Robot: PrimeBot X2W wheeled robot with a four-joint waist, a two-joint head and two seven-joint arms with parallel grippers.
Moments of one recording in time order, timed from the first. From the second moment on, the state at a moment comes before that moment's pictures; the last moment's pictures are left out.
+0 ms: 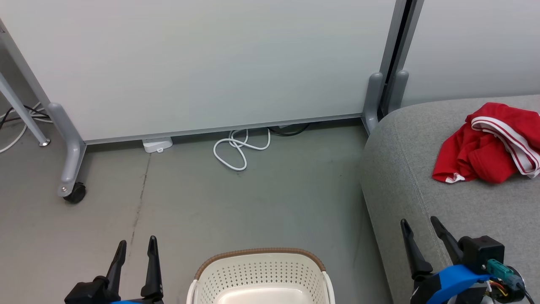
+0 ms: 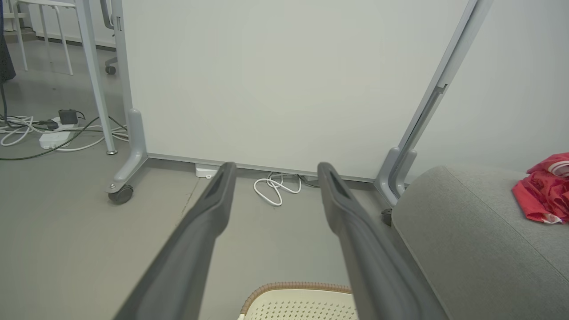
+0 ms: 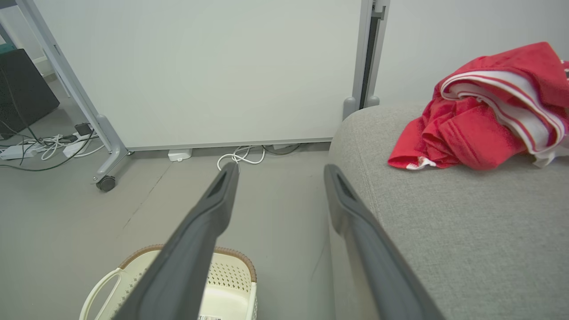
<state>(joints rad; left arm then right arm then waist) 0.06 0.09 -0.03 0.29 -0.31 -0.12 -0.26 -0.02 -0.05 -0.03 0.21 0.13 0.13 -0.05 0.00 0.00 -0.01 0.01</state>
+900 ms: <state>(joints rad) 0.06 0.07 -0.01 0.33 -0.61 -0.12 -0.17 -0.01 -0.05 -0.04 0.27 0.47 0.13 -0.01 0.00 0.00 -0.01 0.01</state>
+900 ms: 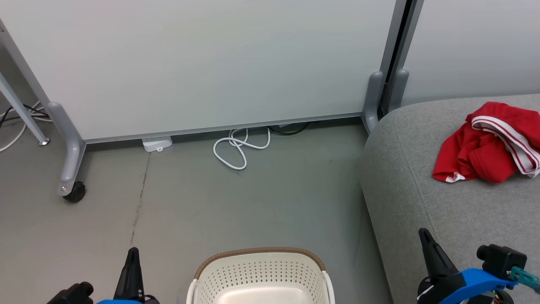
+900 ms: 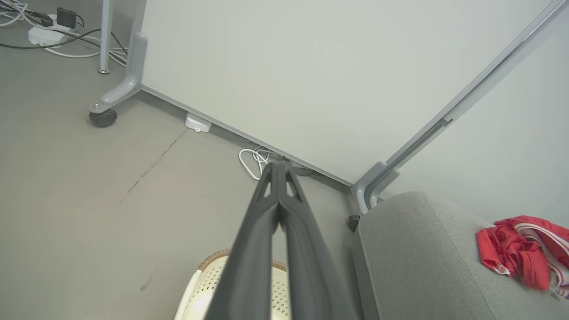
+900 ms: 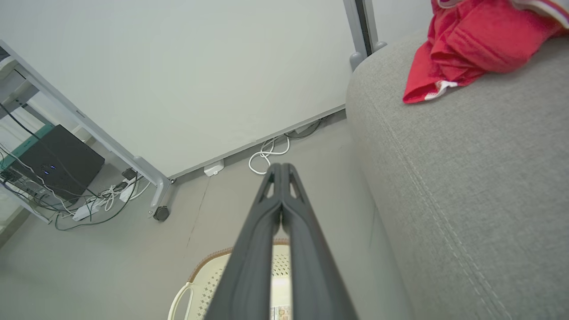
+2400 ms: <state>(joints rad) -0.02 0.06 0.06 0.29 -1.14 -0.12 -0.02 -0.06 -0.05 -0.08 0.26 1.07 0.13 0.06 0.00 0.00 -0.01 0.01</state>
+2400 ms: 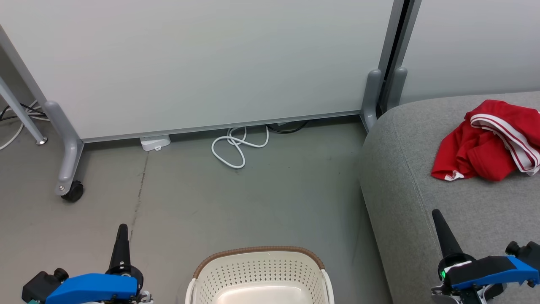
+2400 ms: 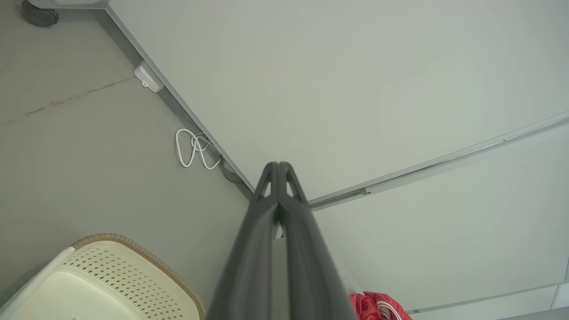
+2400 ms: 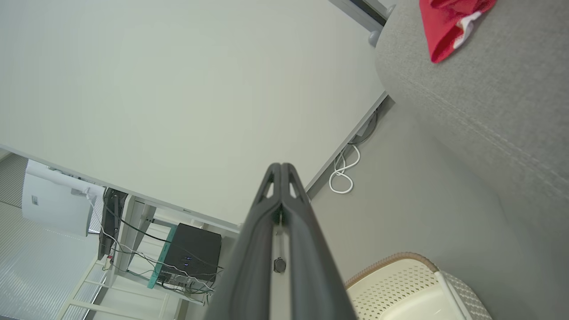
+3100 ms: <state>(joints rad) -0.05 0.06 0.08 0.27 -1.32 -0.12 0.03 -0.08 -0.05 -0.09 0.25 1.28 0.13 0.08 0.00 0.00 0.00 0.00</state>
